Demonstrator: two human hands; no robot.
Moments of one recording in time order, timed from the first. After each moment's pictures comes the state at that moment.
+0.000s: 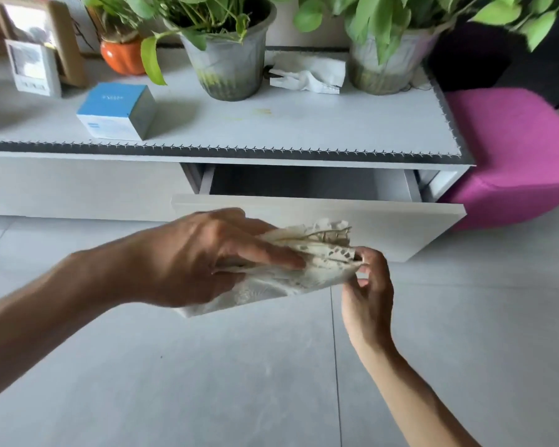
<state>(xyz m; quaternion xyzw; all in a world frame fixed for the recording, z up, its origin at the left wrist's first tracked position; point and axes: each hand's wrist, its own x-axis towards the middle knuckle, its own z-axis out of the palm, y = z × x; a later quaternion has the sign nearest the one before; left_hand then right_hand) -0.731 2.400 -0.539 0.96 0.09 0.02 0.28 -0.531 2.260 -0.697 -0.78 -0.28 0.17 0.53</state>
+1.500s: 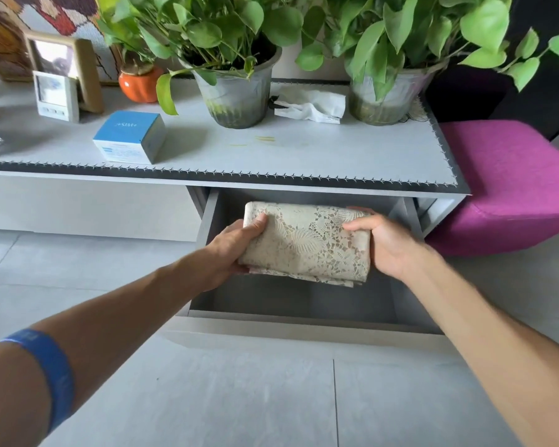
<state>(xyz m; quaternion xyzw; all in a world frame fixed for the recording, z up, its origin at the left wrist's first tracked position) -0.674 2.452 -0.655 0.47 0.52 0.14 0.70 -0.426 2.356 -0.646 -0.59 -0.17 0.60 0.51</state>
